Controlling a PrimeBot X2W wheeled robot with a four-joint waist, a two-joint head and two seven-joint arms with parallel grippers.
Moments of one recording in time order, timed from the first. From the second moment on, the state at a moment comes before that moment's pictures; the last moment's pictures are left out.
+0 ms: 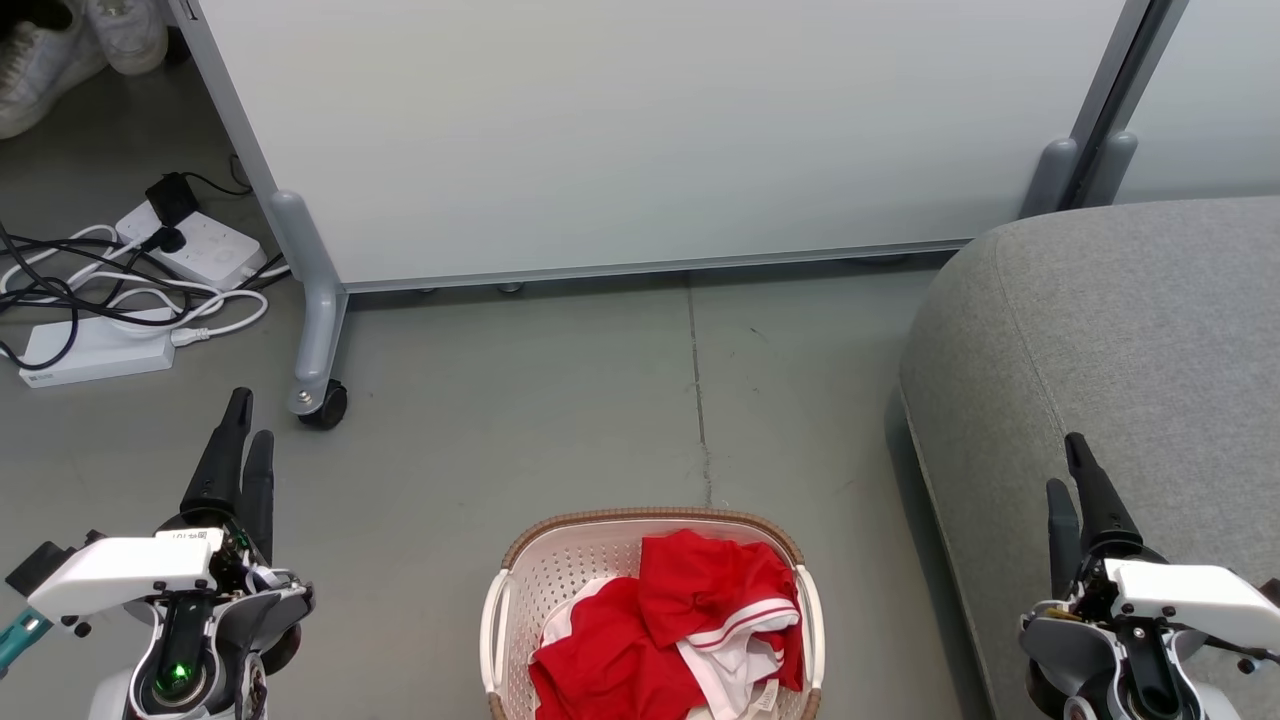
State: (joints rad) left arm -0.26 0.05 0.21 0.44 -1.56 -0.13 0.22; right arm -0.16 -0.04 0.02 0.33 1.63 0.13 -0.09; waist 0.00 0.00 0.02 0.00
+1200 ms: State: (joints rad) left arm -0.18 0.08 0.09 0.18 -0.79 -0.12 0.01; right arm -0.19 -0.11 0.09 0.18 0.82 0.13 -0.17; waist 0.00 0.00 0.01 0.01
